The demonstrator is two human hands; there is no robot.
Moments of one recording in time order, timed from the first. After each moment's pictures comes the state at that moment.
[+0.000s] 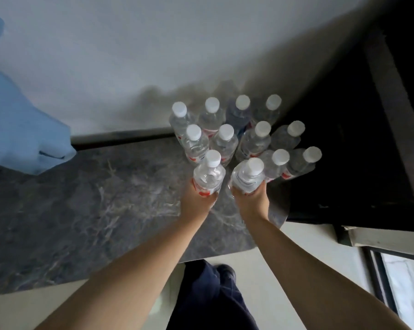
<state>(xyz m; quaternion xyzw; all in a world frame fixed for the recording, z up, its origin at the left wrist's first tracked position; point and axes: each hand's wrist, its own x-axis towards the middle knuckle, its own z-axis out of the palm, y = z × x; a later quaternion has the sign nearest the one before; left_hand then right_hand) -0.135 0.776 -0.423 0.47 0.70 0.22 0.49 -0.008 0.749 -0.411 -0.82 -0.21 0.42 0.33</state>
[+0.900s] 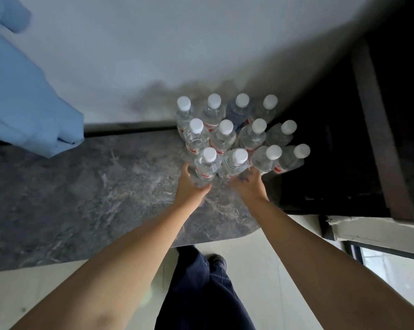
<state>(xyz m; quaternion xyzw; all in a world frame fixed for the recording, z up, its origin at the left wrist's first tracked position) -0.150 0.779 -0.406 0.44 0.68 0.18 0.55 0.007 0.757 -0.402 -0.79 -0.22 0.52 0.26</state>
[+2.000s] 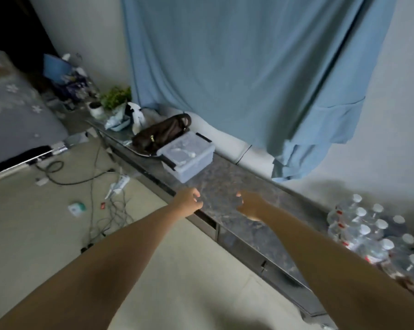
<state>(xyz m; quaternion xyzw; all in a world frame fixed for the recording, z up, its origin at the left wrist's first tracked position) -0.553 0.446 -0.125 0.40 0.84 0.19 0.30 -0.381 0.563 -0.117 -0.42 -0.86 0.28 -0.12</state>
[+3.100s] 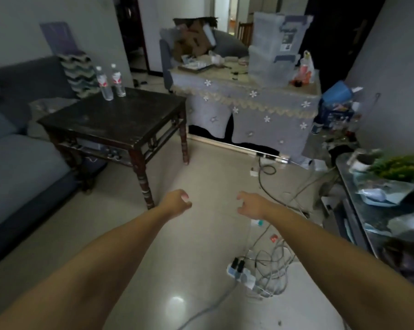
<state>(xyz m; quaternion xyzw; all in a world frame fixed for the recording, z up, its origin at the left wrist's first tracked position) -0.972 -0.075 -0.108 -0.15 0.93 0.31 0.10 -1.017 0.167 -0.085 0.15 -0.94 0.16 -0.27</state>
